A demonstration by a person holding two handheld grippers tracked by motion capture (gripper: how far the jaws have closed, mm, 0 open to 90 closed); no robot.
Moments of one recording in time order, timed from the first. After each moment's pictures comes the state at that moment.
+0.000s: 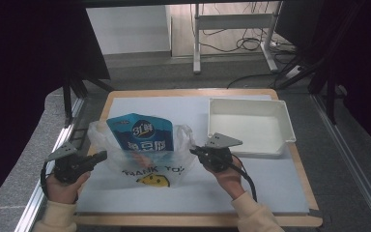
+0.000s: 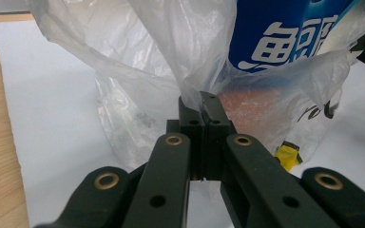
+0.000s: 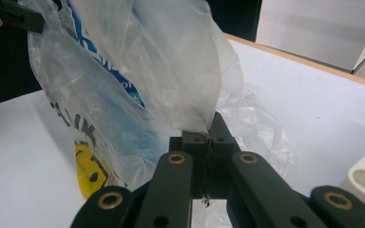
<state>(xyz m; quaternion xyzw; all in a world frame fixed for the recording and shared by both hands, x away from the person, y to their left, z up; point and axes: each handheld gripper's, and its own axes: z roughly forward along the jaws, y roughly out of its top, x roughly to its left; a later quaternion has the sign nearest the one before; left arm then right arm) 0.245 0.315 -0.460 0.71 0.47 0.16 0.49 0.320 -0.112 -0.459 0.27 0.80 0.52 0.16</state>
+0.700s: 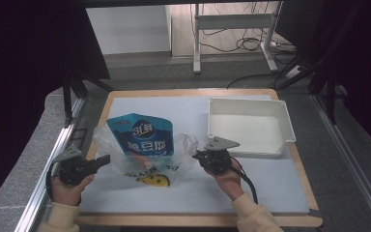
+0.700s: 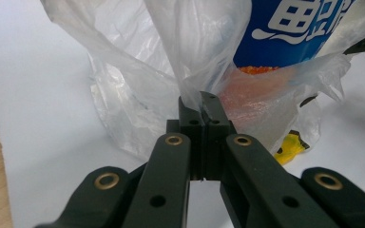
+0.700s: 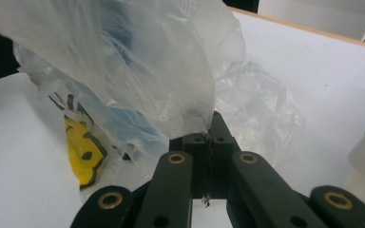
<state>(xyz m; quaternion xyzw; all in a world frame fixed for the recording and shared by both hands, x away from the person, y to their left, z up) 0.249 0.312 -0.481 0.72 0.49 0.14 0.48 0.326 -0.115 -0.482 0.29 0.81 0.49 0.14</state>
